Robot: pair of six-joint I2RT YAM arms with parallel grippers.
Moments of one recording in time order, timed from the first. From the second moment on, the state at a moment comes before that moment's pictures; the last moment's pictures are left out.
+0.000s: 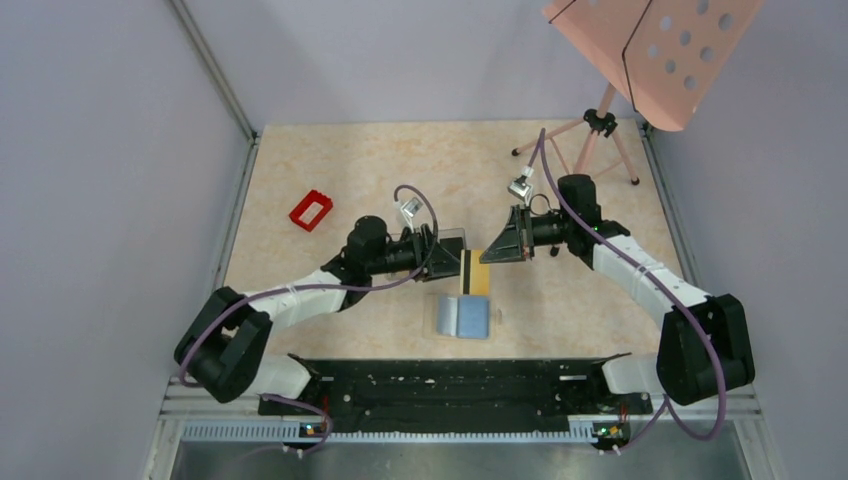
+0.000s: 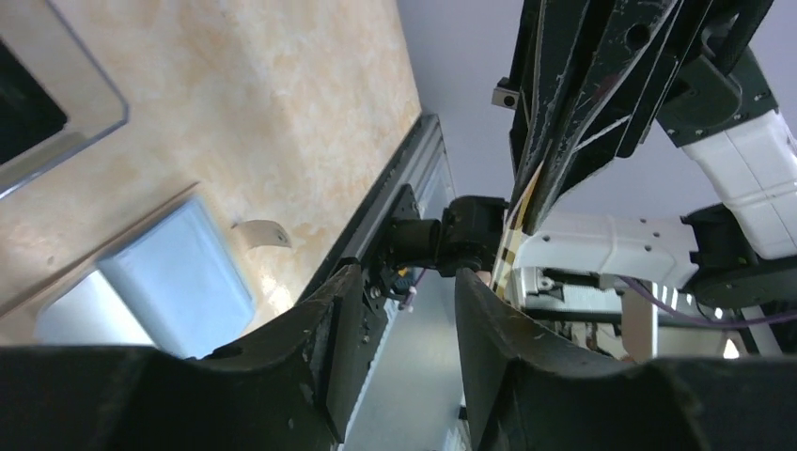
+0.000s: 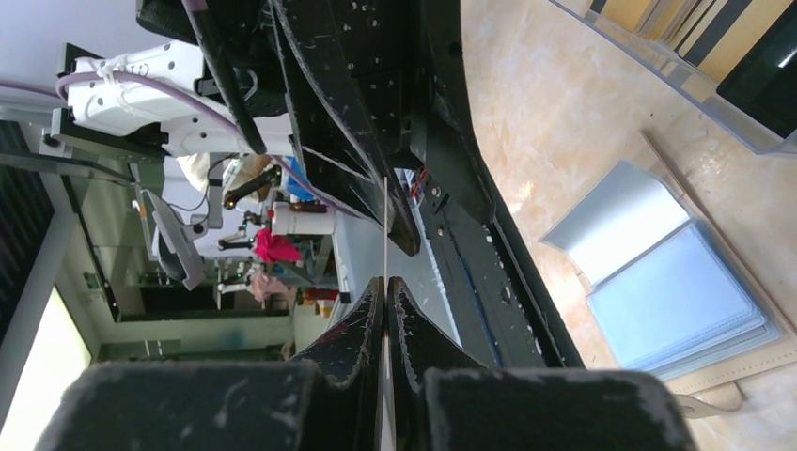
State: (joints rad) left arm -0.63 1.40 0.63 0.55 0.71 -1.10; right arm 0.29 1.32 0.85 -0.14 -1.20 0.63
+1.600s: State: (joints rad) left arm -0.69 1.25 0.51 0.55 0.63 -1.12; right arm 0.29 1.35 0.84 -0.31 -0.98 0.50
